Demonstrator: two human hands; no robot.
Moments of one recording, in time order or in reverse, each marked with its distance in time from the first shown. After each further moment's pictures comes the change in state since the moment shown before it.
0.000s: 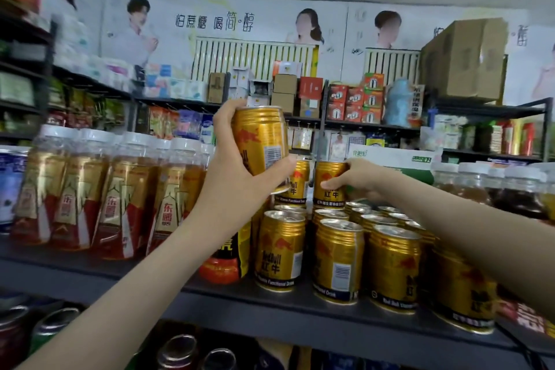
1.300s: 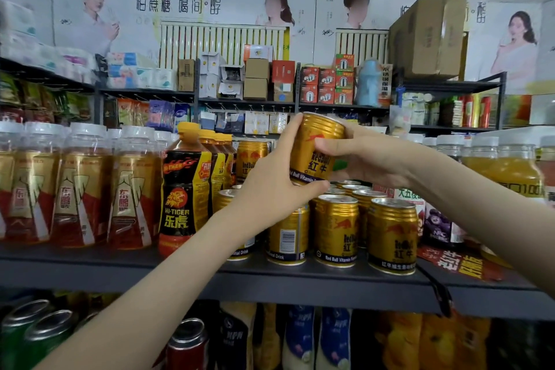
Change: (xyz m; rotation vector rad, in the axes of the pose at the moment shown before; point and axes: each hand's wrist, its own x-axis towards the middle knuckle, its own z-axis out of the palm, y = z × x) left_hand -0.013 0.013 0.092 0.221 -0.385 -0.057; right_hand -0.138 -0.001 -0.045 0.313 -0.253 -0.297
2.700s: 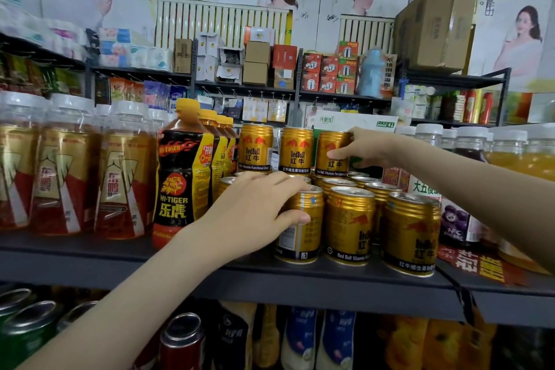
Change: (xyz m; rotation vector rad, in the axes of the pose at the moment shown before) left_hand -0.029 -0.037 -0.012 0.592 -0.260 0.152; right_hand 0.088 0.055 -0.056 -0.491 0.276 0.385
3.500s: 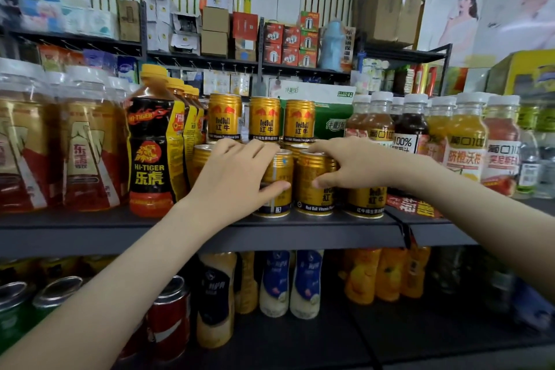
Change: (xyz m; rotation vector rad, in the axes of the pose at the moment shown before) left_hand -0.006 -0.001 0.025 0.164 0.228 0.056; right_hand -0.141 0.008 0.040 -0.867 0.026 -0.245
